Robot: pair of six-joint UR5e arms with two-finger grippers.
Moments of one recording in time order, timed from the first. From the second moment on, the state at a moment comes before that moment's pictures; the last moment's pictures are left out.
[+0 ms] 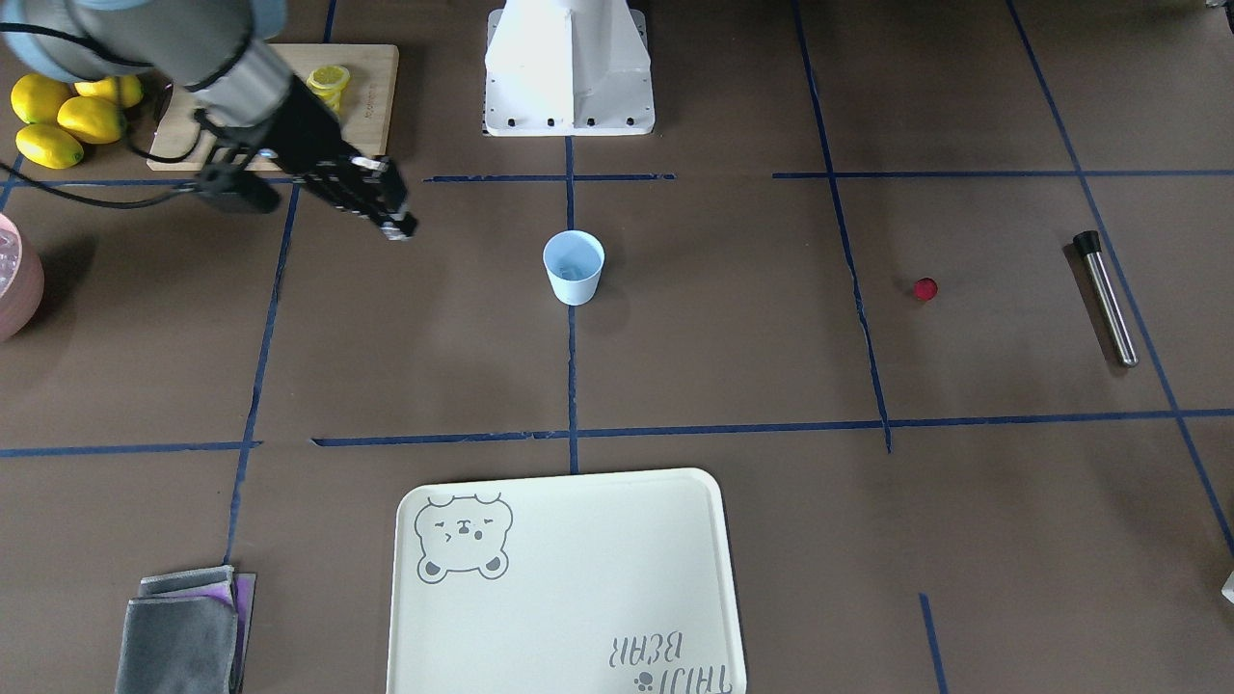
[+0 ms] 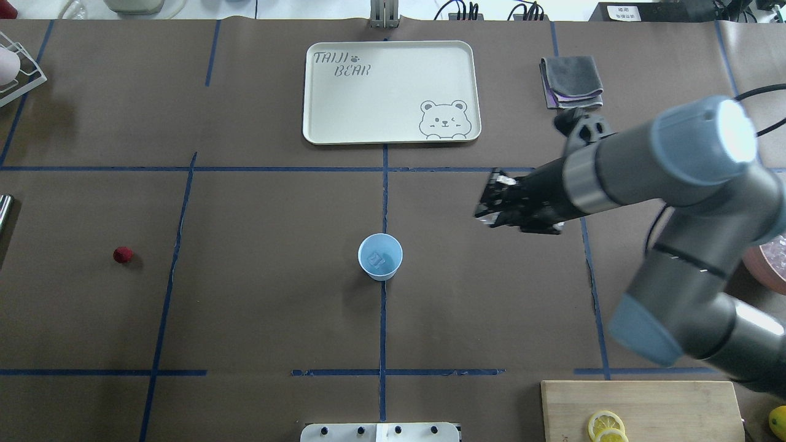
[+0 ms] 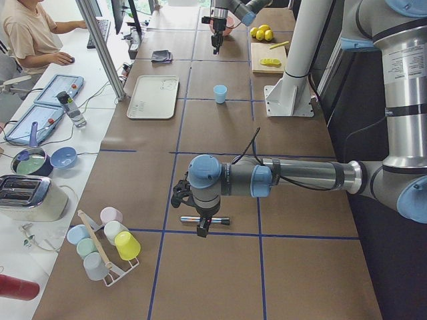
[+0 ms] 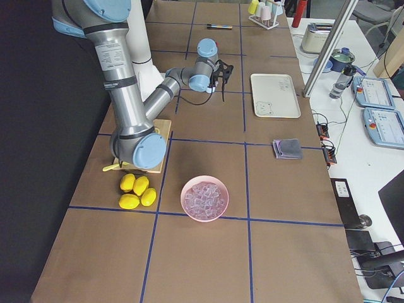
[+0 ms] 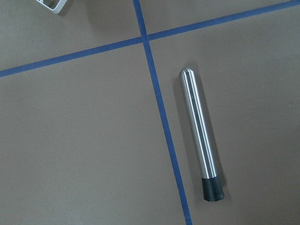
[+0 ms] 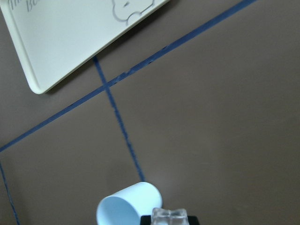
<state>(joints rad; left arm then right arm) -1.56 -1.38 -1.80 -1.55 -2.36 0.22 0.60 -1.17 1.96 -1.19 1.99 1.75</state>
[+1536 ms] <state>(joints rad) -1.56 -1.38 -1.80 -1.55 -2.37 0.23 0.40 -0.92 1.71 -1.27 1.73 1.86</state>
